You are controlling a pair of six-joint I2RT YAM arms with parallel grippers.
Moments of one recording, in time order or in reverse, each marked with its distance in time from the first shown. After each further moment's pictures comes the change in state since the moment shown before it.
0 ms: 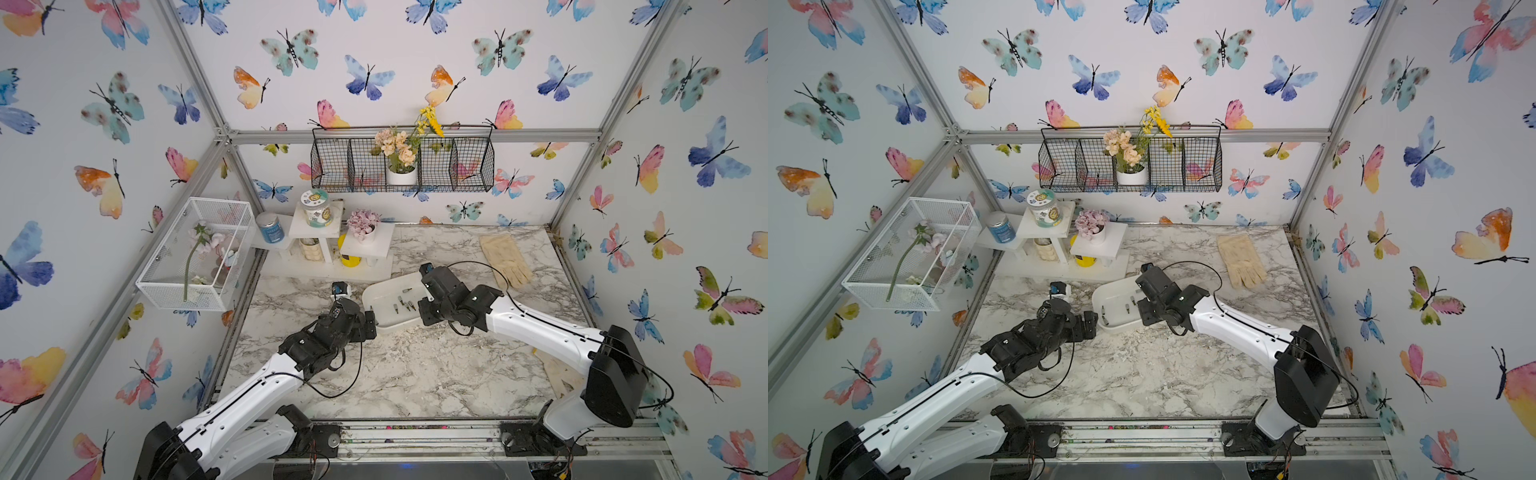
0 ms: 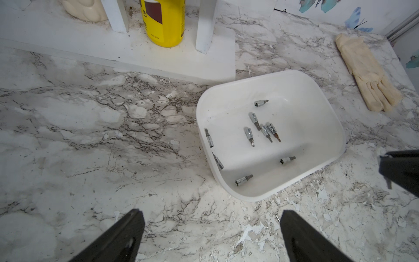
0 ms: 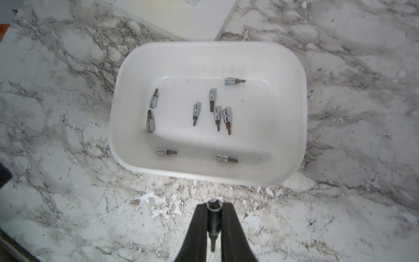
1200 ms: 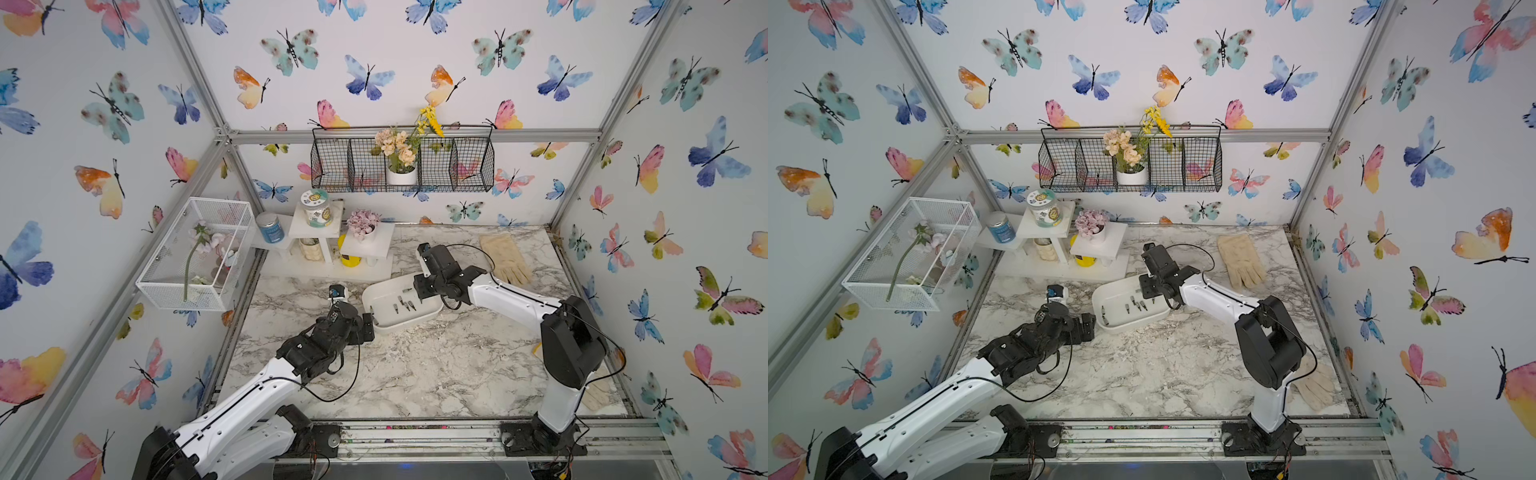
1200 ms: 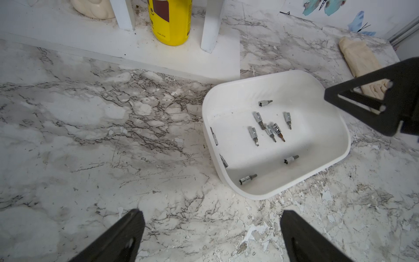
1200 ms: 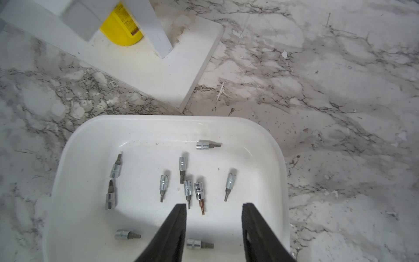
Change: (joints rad) left arm 0.000 -0.034 -0.043 0.016 -0.022 -0.014; right arm -0.145 0.185 0.086 0.188 -0.053 -0.076
